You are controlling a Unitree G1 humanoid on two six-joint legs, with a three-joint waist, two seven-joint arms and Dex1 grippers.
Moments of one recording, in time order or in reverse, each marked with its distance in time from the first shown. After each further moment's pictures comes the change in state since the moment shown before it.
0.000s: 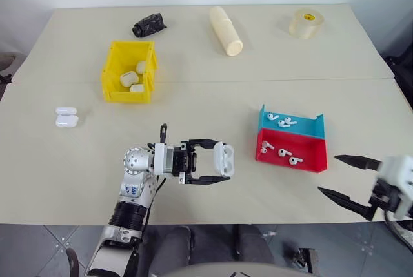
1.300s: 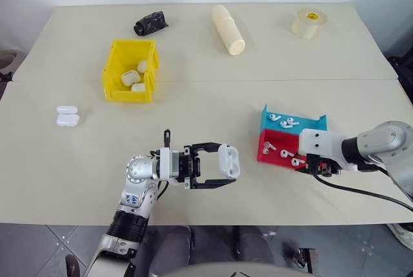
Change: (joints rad) left arm 0.075 0.025 -0.066 -0.089 0.015 0.023 0.143; right arm -0.762 -0.232 0.766 0.100 -0.349 0.331 0.131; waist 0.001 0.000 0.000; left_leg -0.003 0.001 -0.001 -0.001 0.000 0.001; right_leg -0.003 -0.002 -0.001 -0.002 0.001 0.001
